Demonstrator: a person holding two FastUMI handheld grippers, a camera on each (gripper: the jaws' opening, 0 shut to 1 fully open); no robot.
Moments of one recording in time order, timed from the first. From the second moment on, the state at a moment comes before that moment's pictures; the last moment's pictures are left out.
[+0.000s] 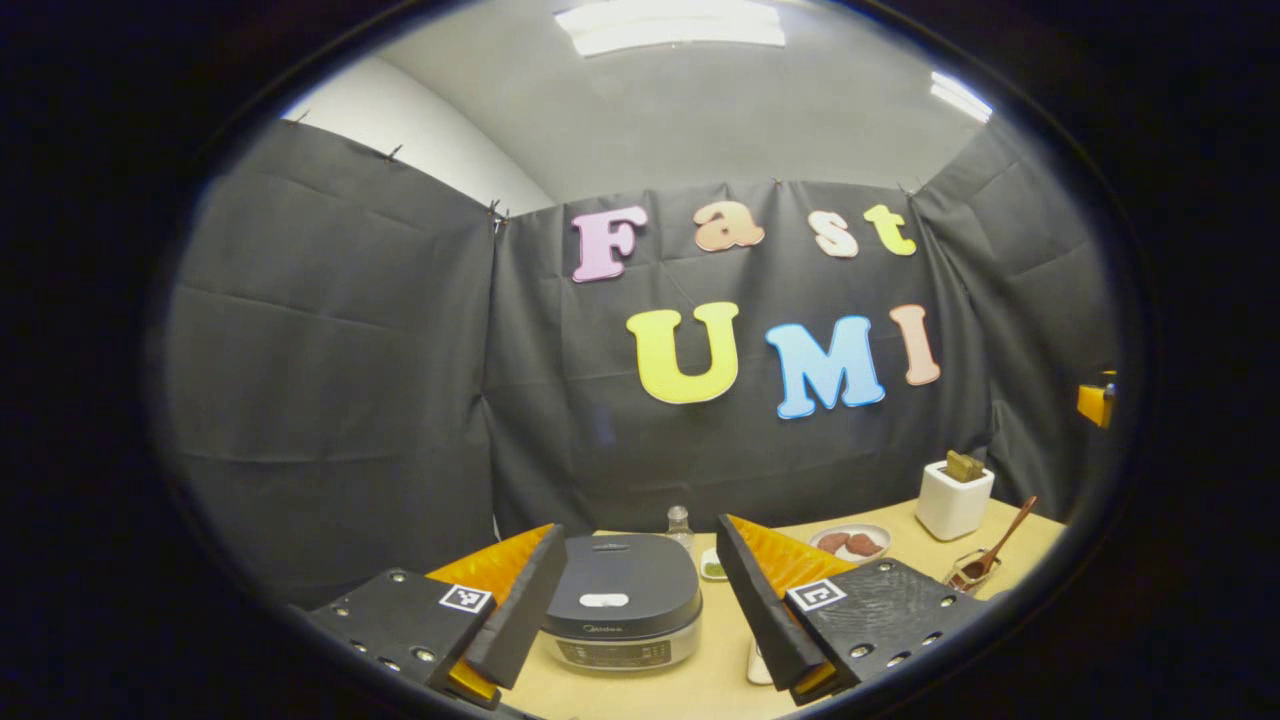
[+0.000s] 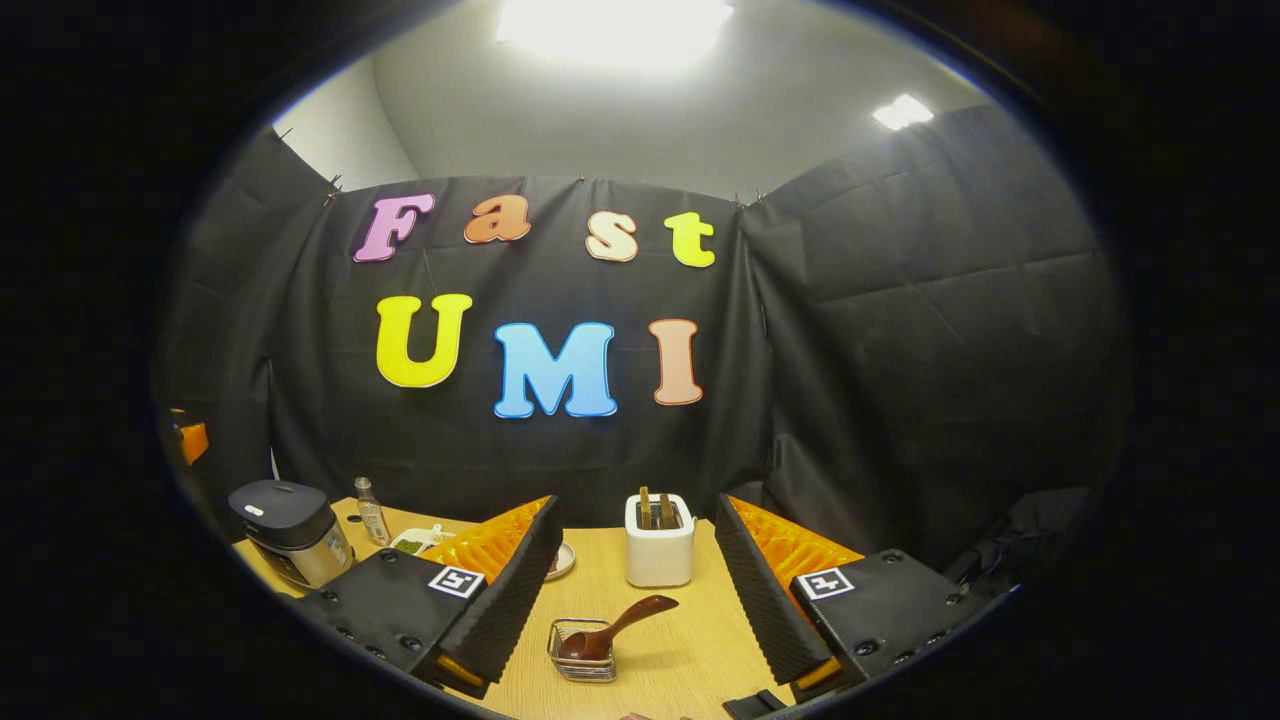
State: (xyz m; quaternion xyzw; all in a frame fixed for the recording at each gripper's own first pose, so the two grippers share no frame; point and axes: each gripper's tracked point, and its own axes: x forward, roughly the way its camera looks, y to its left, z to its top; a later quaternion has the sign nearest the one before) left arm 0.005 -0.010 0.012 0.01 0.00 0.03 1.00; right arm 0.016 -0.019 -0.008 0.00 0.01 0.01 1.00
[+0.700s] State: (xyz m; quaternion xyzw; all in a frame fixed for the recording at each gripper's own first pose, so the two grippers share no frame) left arm -0.003 -0.028 0.015 0.00 0.00 0.03 1.00; right arm 0.016 -0.035 -0.020 0.01 0.01 0.03 1.00
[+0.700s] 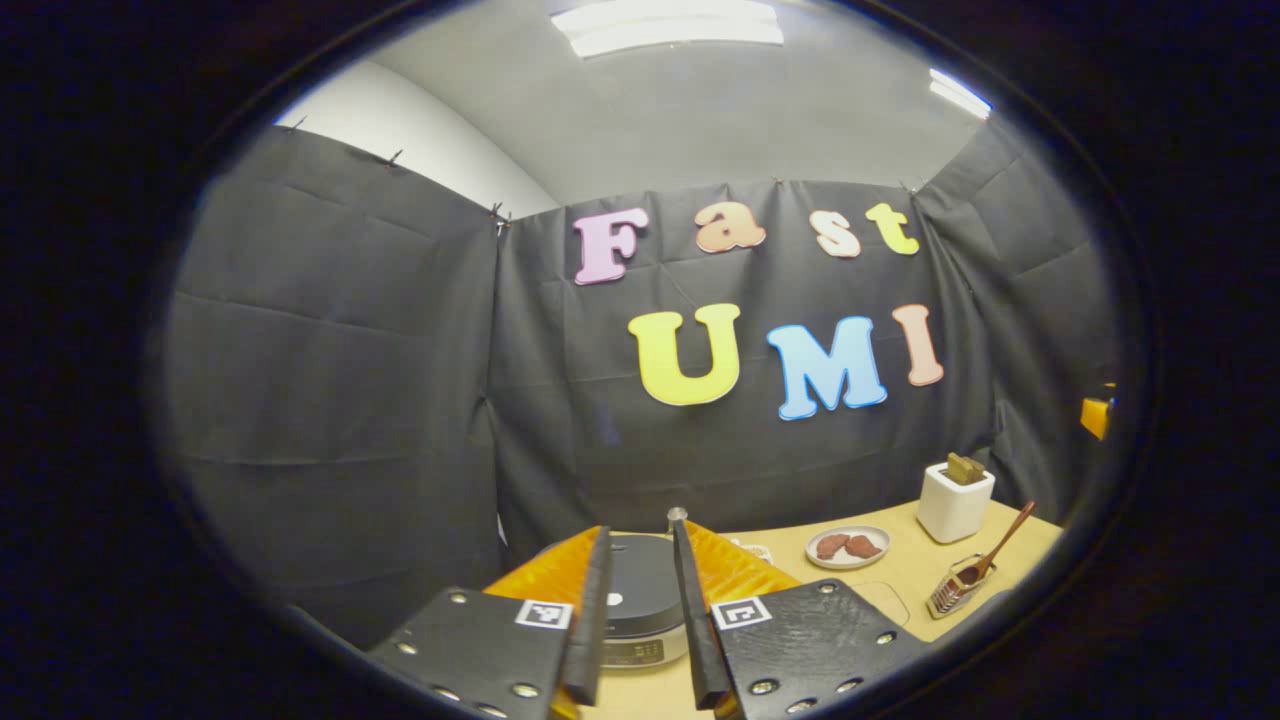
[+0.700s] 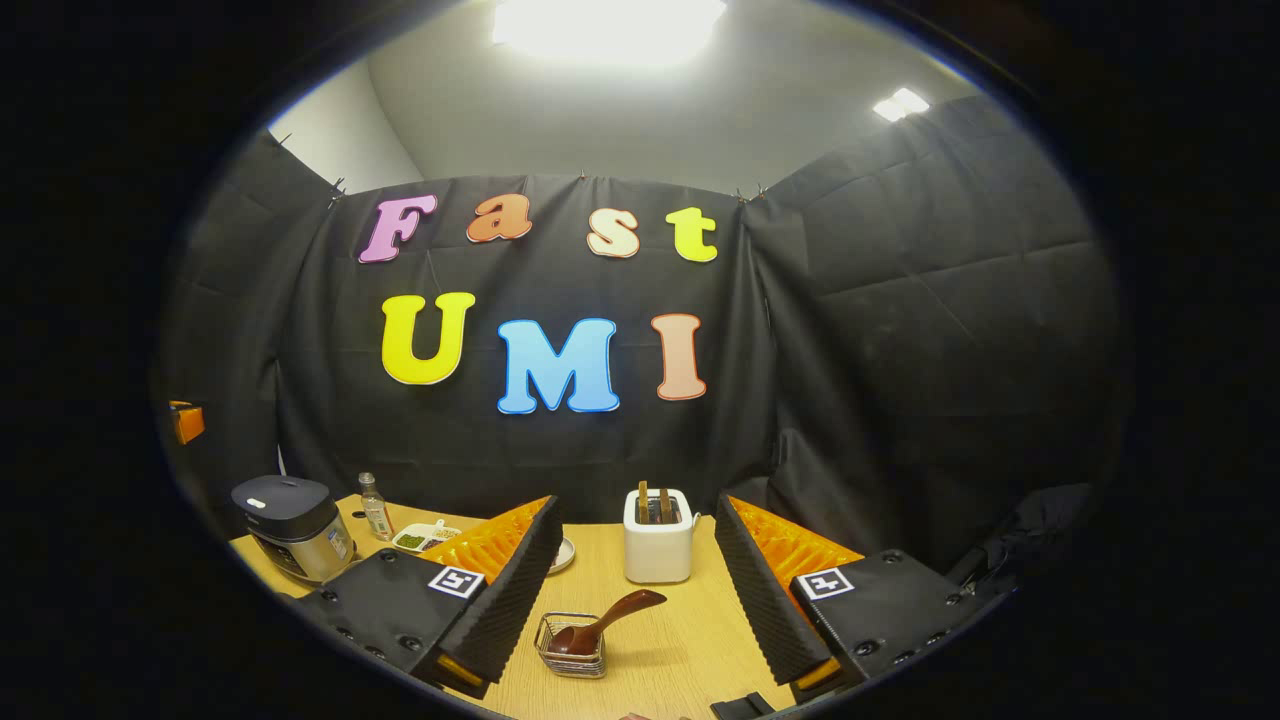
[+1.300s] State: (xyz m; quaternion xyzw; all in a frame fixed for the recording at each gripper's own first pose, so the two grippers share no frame) left arm 0.046 0.025 -0.030 -0.02 0.04 0.04 1.00; right arm 0.024 -0.018 -0.028 0.00 0.02 0.02 1.00
